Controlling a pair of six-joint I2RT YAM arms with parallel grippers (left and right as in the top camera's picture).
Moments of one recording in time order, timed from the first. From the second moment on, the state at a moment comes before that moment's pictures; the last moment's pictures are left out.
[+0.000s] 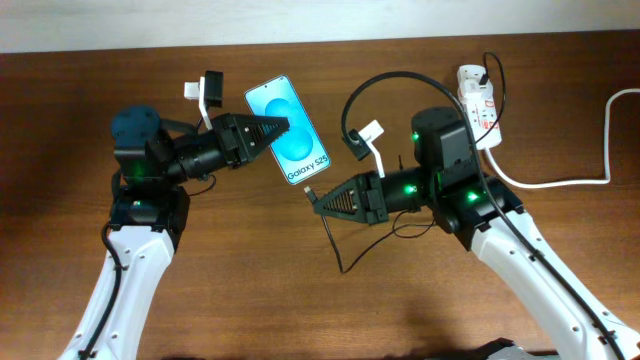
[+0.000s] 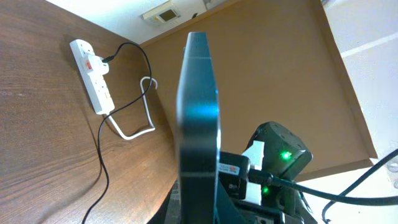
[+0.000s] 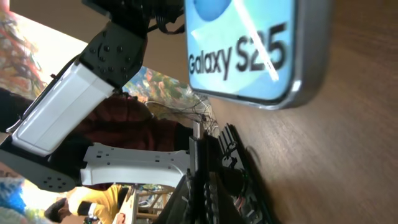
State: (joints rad) left arm -0.06 1.35 0.97 0.29 1.12 -1.06; right arm 0.38 1.35 1.06 -0.34 -1.22 0.52
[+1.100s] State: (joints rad) left arm -0.06 1.35 0.97 0.29 1.14 -1.06; right arm 0.34 1.35 1.06 -0.30 -1.20 0.58
